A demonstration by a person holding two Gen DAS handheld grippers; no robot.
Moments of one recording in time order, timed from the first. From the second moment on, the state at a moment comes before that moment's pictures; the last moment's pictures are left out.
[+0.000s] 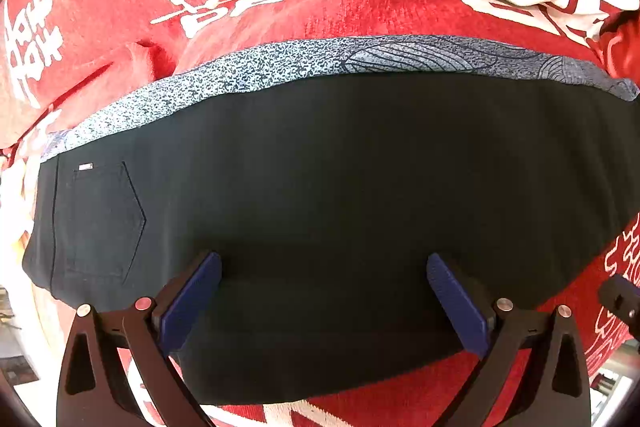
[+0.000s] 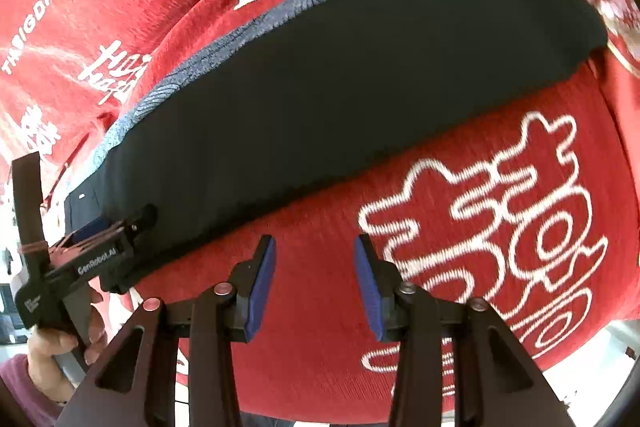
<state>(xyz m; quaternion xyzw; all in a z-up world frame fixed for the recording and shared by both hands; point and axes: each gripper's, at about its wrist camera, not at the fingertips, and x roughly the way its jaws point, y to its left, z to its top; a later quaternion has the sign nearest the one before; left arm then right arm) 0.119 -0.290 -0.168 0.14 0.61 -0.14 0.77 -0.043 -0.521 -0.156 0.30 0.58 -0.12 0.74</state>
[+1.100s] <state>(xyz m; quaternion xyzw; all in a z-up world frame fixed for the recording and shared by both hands) 0.108 -0.442 -0.164 0.14 0.60 -0.20 0.77 -0.086 -0.708 -0.152 0.42 0.46 -0.24 0.74</state>
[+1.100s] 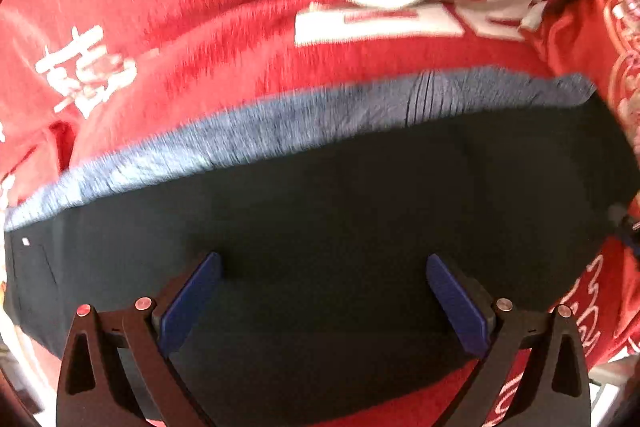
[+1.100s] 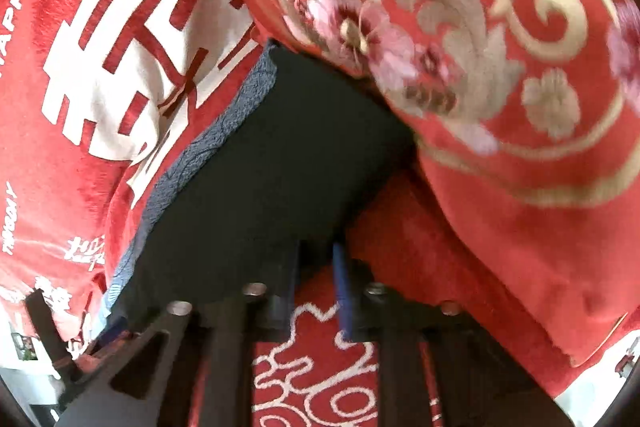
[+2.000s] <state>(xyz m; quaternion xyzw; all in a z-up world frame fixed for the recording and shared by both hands) 0.104 -0.441 -0.168 0.13 0.60 -0.18 0.77 -0.059 -0.667 -0.128 0.33 0.51 -0.14 0.78</state>
